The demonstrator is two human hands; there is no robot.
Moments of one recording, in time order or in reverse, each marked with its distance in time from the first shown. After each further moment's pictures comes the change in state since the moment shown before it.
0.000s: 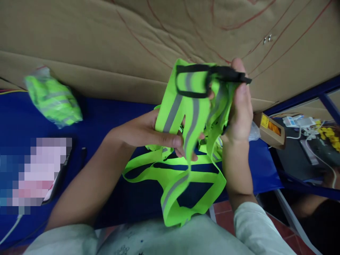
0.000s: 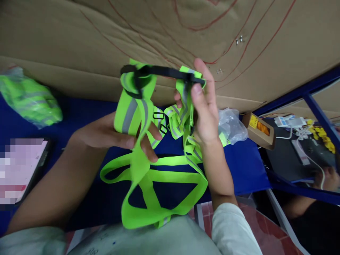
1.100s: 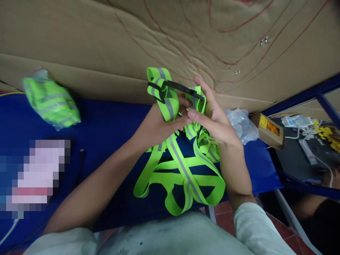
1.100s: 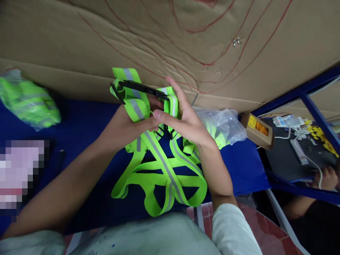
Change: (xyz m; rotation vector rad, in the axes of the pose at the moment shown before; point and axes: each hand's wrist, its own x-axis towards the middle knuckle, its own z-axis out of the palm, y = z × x) left_hand 0.029 -0.026 0.007 0.370 0.658 0.326; right_hand 0.005 0.018 -0.001 -0.201 -0.173 -0.174
